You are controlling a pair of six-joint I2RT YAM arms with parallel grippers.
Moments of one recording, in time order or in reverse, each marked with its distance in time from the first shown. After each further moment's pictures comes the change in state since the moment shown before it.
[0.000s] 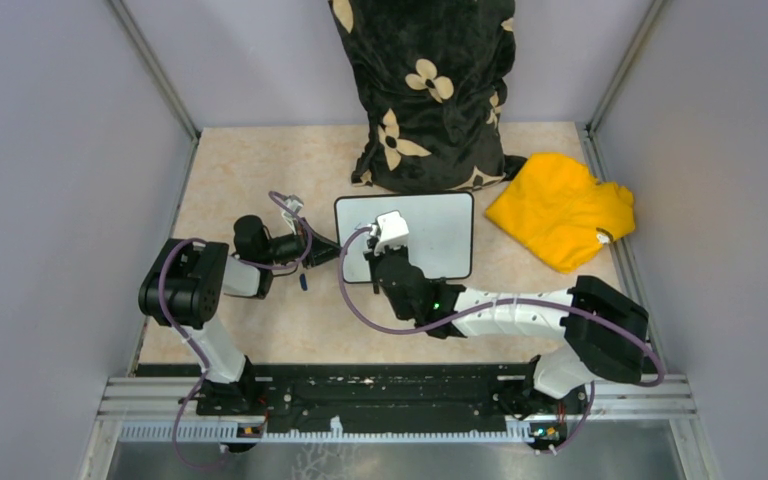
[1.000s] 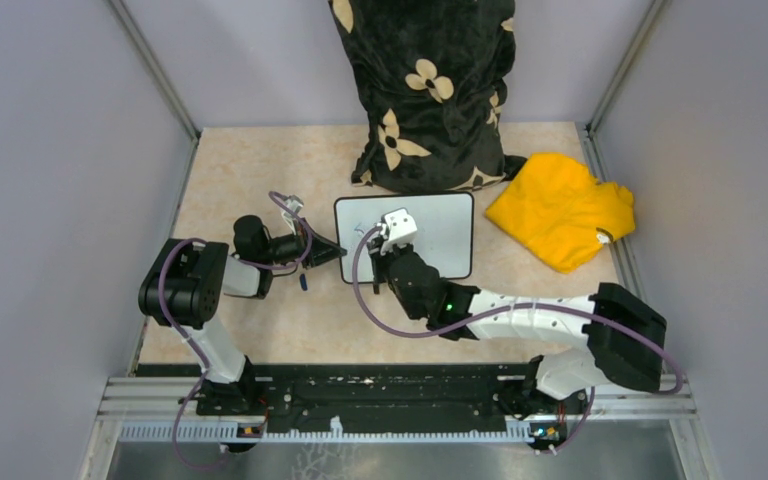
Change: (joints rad) left arm -0.001 0.000 0.000 0.000 0.010 0.000; right arm -0.005 -0.074 -0.036 0.030 -0.108 -0.007
